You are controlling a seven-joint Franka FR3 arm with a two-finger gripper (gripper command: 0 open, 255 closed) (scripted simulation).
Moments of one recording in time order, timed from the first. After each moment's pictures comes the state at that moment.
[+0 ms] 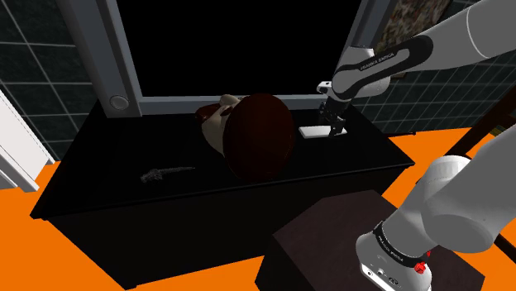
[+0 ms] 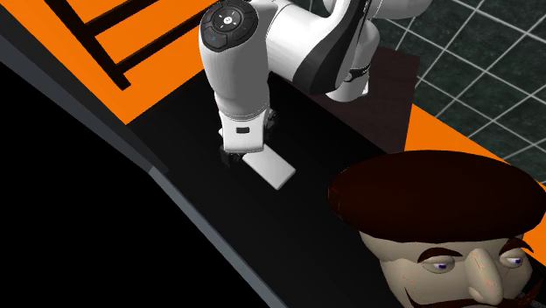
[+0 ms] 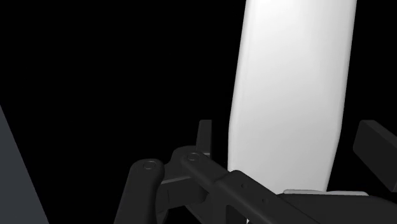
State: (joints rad) arm 0.28 -0.16 -0.64 -2.51 -0.12 2.37 -1.45
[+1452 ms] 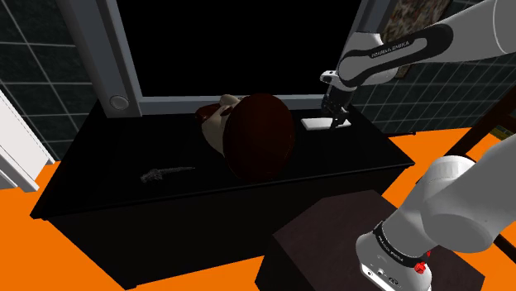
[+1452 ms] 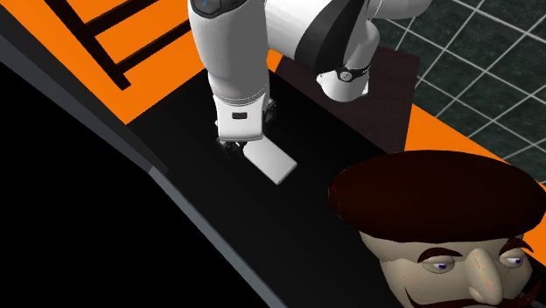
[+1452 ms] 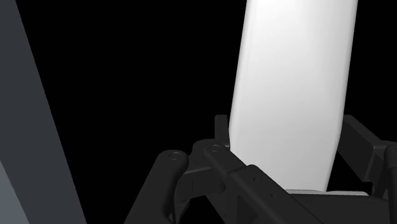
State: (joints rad) arm 0.27 -0.24 -0.61 -2.46 -0.17 2.25 -1.41
